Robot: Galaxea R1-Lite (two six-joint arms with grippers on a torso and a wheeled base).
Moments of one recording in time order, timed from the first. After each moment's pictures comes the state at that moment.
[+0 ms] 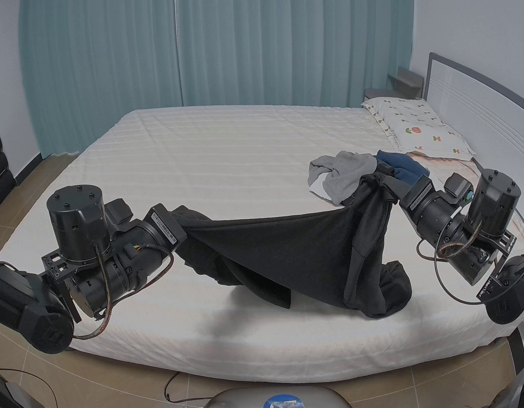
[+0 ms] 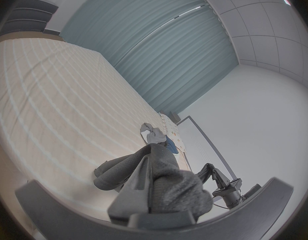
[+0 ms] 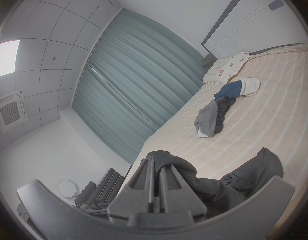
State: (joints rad) left arm -0.53 1.65 -0.54 -0.95 0.09 -0.89; right arm 0.49 1.70 -0.56 -1.18 -0.17 0.80
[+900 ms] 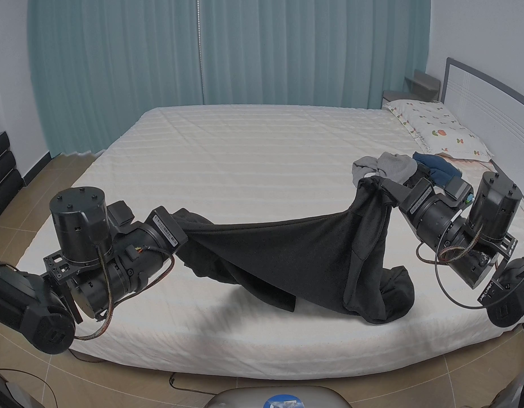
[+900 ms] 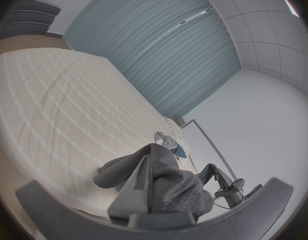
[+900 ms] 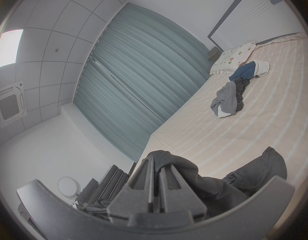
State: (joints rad) left arm -0.53 1.66 -0.54 -0.95 0.09 -0.89; right arm 0.50 1.69 -0.55 -1.18 -0.16 0.81
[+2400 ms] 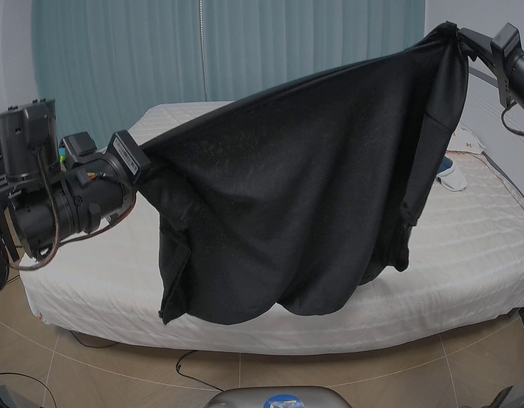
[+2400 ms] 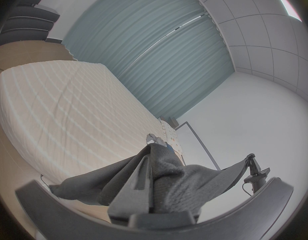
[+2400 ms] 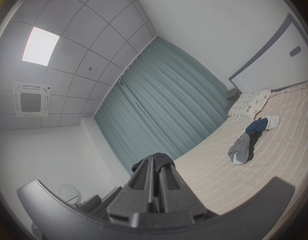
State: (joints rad) left arm -0.48 1.44 -0.88 -0.42 0.06 -0.88; right arm 0.43 1.34 -1.16 -0.53 -0.19 0.63
